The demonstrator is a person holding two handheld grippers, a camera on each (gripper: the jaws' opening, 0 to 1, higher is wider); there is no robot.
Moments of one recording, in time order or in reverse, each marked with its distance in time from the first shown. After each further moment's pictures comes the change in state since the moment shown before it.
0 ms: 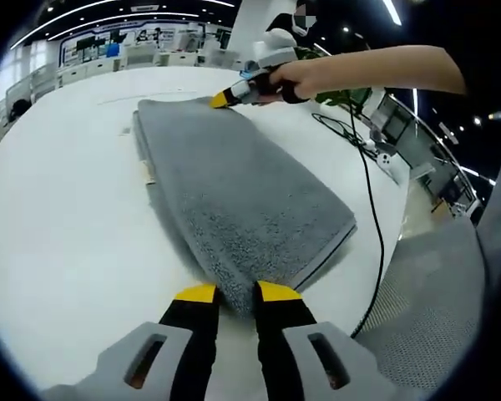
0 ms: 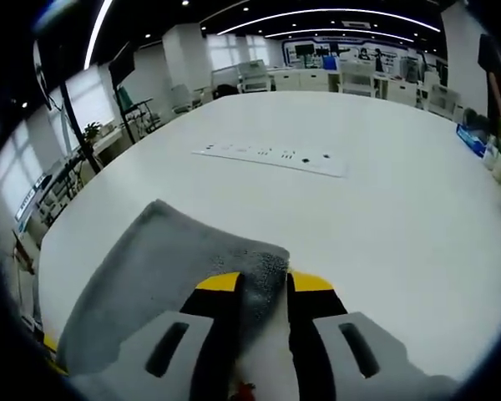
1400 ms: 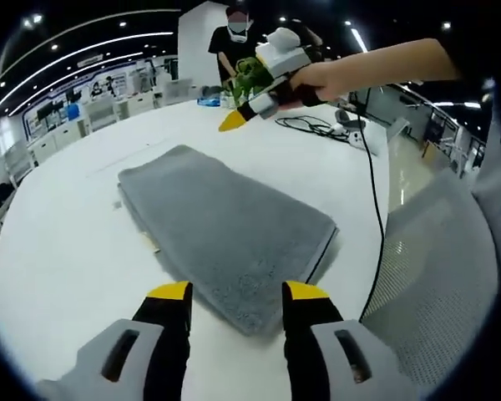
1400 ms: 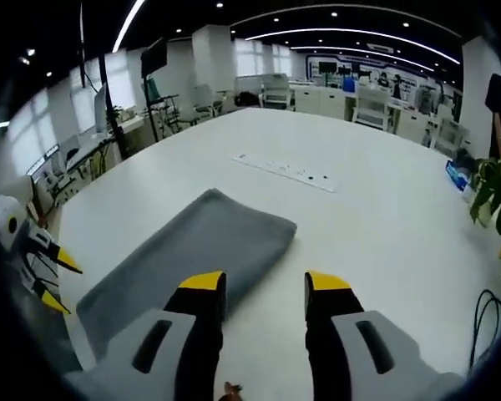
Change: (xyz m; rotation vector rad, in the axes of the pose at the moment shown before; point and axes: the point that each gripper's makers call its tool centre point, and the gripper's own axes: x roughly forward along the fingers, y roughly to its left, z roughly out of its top) left arm -0.026 -0.002 0.044 0.371 -0.085 -0.021; right arm -0.128 0.032 -0.015 -0.168 -0.044 0.035
